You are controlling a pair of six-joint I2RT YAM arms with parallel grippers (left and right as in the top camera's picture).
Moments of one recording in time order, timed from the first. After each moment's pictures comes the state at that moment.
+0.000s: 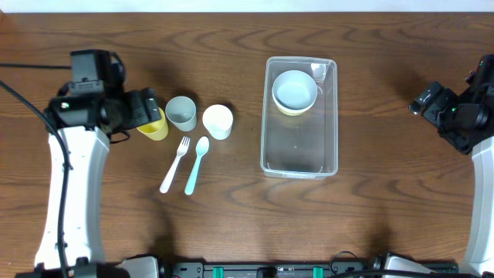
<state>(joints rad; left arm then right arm) 0.12 1.44 1.35 -1.04 0.02 -0.21 -0.29 1.38 1.39 -1.09 -0.03 0.46</state>
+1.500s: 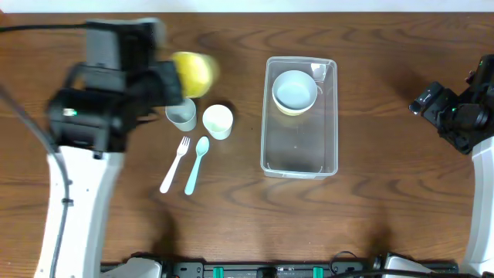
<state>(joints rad) -0.23 1.41 1.72 -1.12 0.10 -0.24 -0.29 1.38 1.39 -1.09 -0.03 0.46</state>
